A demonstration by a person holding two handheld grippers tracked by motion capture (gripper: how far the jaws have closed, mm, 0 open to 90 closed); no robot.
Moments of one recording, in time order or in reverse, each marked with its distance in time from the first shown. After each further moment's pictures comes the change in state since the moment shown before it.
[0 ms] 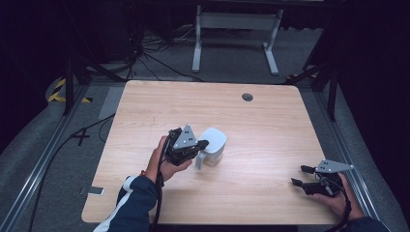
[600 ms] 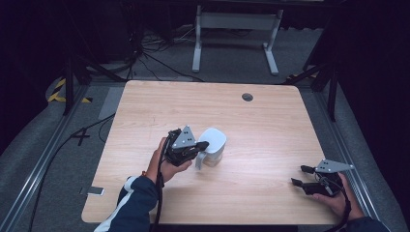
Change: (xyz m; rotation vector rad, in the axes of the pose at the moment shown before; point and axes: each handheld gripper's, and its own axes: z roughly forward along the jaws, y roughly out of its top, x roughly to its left) left arm 0.003 -0.006 0.002 -0.010 -0.017 -0.039; right arm 0.000 0.000 0.000 0.001 -0.001 0.000
